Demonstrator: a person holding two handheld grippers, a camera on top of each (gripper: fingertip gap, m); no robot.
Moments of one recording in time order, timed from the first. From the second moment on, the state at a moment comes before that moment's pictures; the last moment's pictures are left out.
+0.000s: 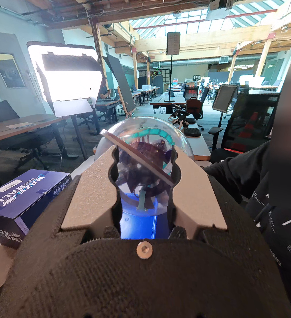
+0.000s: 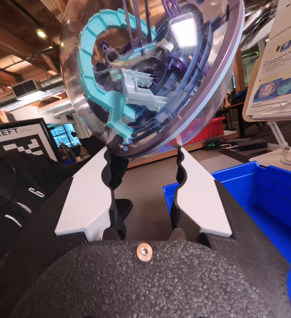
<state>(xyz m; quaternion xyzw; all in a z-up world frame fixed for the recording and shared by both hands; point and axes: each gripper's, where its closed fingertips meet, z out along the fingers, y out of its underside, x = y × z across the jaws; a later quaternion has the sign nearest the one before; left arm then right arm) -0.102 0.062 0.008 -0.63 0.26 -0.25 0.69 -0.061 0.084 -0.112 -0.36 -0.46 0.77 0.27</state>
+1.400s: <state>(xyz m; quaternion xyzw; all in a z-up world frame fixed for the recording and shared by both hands) -0.082 0.063 0.059 -0.54 0.27 -0.24 0.76 -0.050 0.073 -0.089 -0.29 -0.50 0.71 0.39</state>
